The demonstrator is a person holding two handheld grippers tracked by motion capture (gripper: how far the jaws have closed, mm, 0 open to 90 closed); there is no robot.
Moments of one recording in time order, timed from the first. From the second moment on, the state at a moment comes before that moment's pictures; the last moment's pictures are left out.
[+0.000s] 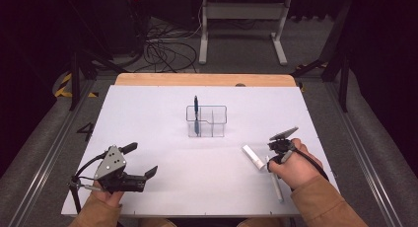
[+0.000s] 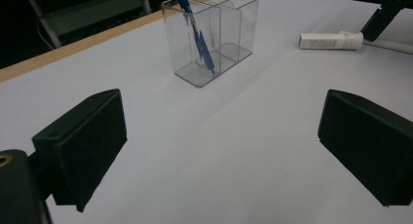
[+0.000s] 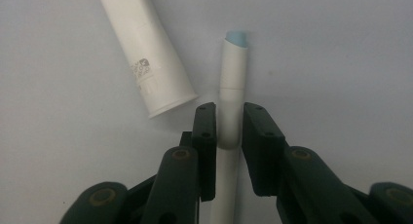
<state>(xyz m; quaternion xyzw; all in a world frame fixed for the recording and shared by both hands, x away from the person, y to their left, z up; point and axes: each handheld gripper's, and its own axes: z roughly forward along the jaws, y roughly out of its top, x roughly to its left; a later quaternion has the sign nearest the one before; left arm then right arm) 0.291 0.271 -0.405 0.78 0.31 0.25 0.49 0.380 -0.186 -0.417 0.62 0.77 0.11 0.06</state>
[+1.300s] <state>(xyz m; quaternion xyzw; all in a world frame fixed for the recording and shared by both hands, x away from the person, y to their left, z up) 0.291 0.271 -0.405 0.78 0.31 0.25 0.49 0.379 -0.180 -0.424 0.62 0.78 0.09 0.07</state>
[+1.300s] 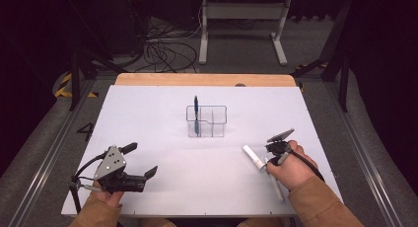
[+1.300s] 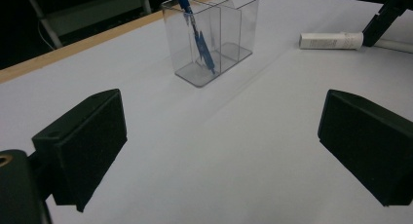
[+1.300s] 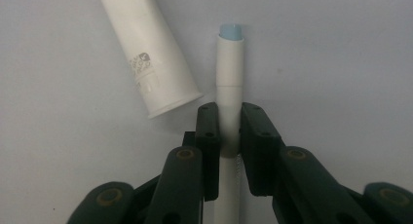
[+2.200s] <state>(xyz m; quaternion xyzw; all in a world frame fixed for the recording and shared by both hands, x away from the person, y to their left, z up) 0.291 0.271 -0.405 0.78 0.31 0.25 0.49 0.377 -0.185 -0.393 0.61 0.78 0.14 0.09</state>
